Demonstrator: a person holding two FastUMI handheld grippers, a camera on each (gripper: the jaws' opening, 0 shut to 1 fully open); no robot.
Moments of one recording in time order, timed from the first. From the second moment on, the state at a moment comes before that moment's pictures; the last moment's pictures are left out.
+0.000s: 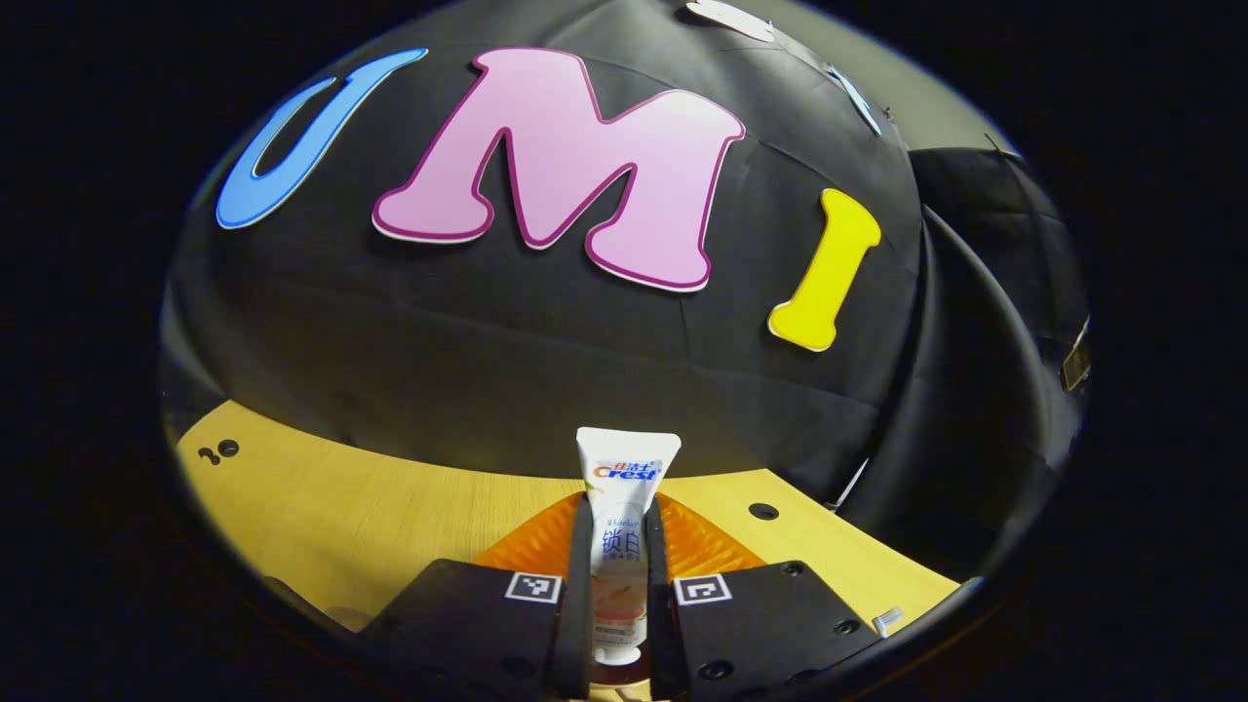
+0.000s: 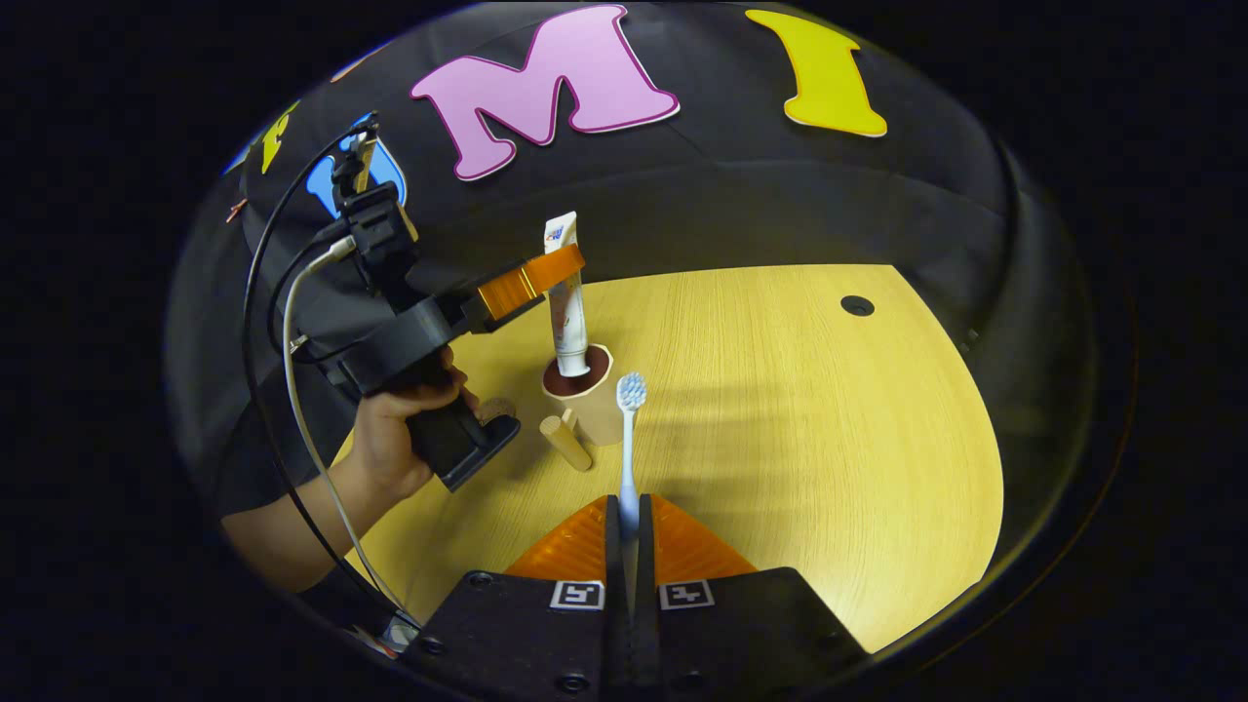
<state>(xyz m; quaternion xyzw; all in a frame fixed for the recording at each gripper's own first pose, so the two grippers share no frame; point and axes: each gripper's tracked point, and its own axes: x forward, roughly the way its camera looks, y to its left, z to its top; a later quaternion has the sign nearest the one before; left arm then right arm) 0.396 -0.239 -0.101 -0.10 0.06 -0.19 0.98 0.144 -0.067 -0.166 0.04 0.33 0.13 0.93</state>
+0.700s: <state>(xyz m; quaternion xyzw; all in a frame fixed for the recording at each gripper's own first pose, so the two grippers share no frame) 0.370 -0.212 -0.118 -0.08 0.05 -0.17 0.98 0.165 -0.058 -0.167 0.05 0.32 0.13 0.94</state>
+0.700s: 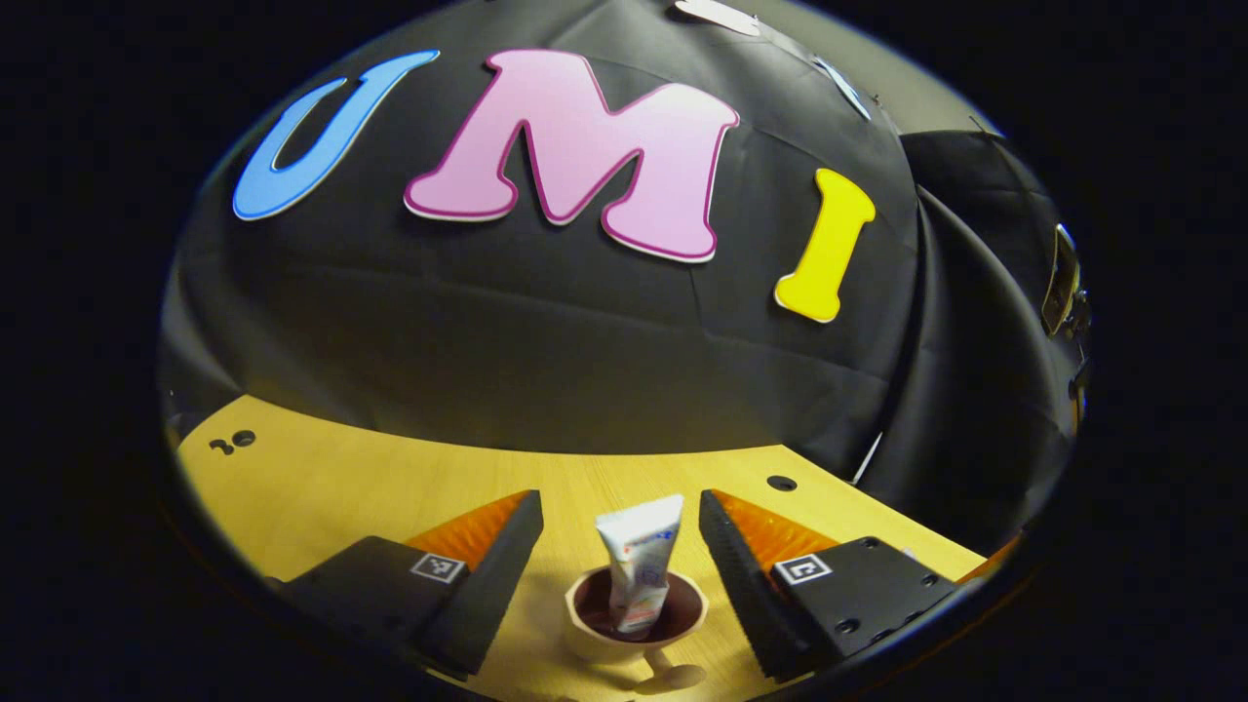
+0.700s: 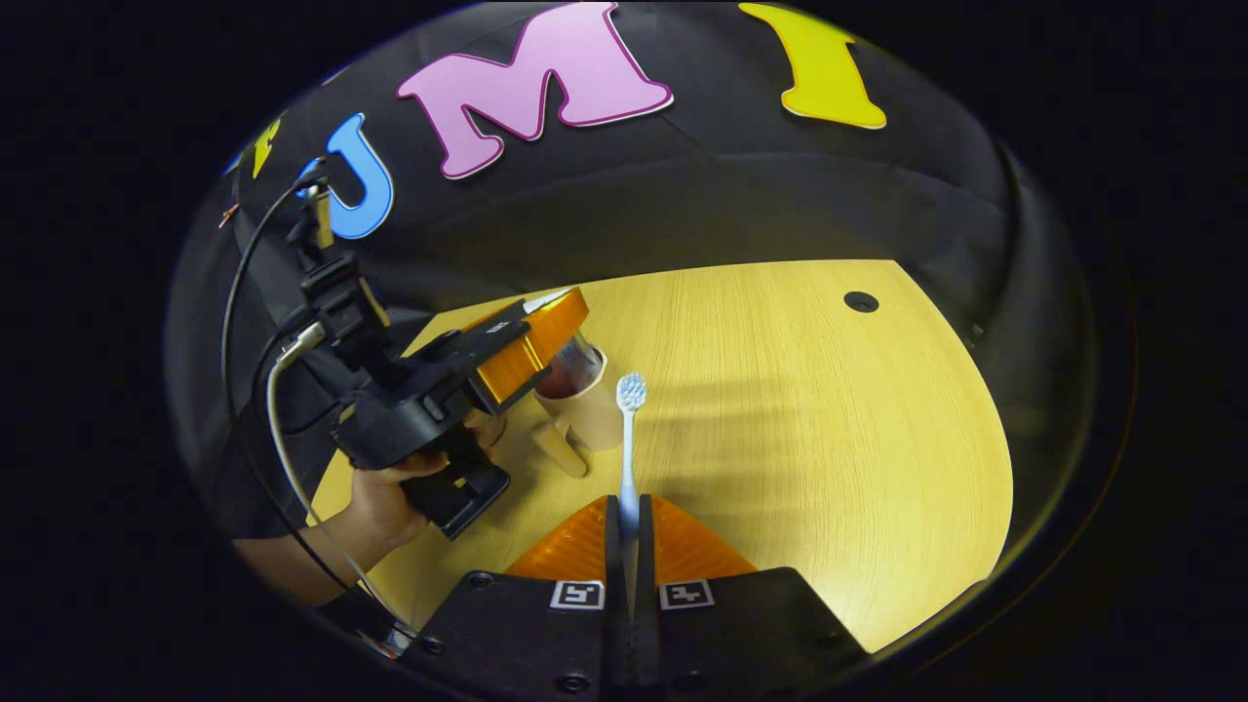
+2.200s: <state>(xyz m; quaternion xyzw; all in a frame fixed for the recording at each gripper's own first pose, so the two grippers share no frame) 0.225 -0.059 -0.110 -0.14 0.06 0.03 0.99 0.307 0.050 -0.077 0.06 0.00 0.22 0.97</state>
